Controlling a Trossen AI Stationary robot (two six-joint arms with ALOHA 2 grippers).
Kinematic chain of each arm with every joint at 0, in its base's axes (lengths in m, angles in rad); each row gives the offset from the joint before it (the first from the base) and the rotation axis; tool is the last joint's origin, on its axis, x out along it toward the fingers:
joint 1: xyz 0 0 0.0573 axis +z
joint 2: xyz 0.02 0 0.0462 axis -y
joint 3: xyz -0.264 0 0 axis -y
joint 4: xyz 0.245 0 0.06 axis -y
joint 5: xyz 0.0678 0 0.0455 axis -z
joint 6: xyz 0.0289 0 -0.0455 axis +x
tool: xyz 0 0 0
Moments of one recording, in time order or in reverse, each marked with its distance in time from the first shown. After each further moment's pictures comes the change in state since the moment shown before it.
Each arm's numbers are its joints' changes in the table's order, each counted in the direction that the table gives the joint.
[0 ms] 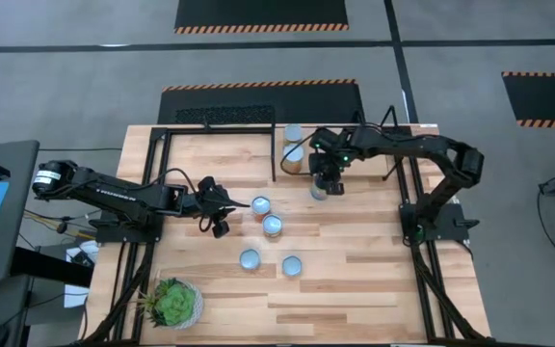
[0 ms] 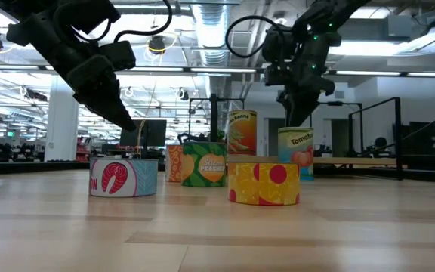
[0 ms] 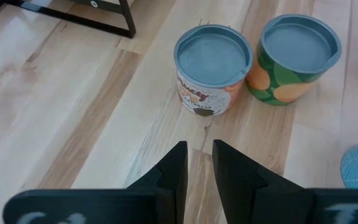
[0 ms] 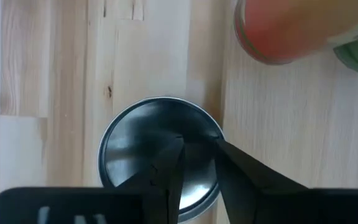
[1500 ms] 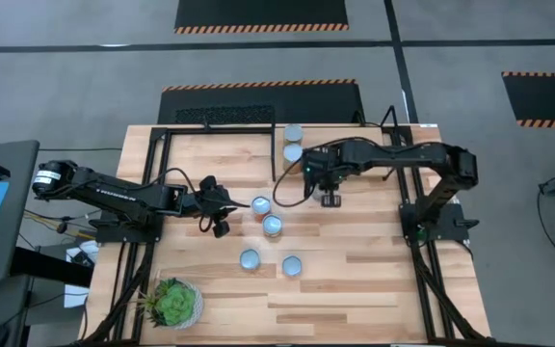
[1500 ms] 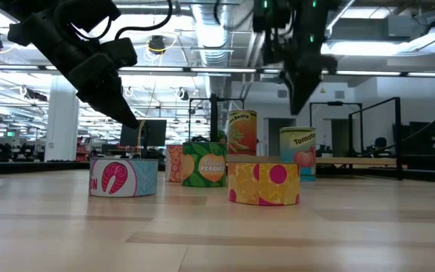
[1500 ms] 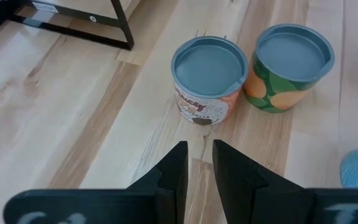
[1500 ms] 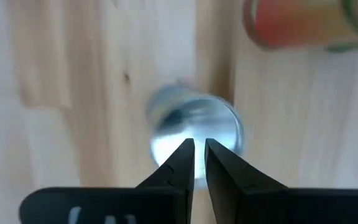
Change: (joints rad) left arm 0.000 0.000 0.000 0.031 -0.005 0.037; right arm 0.227 -0.033 0.186 -0.270 0.254 0.249
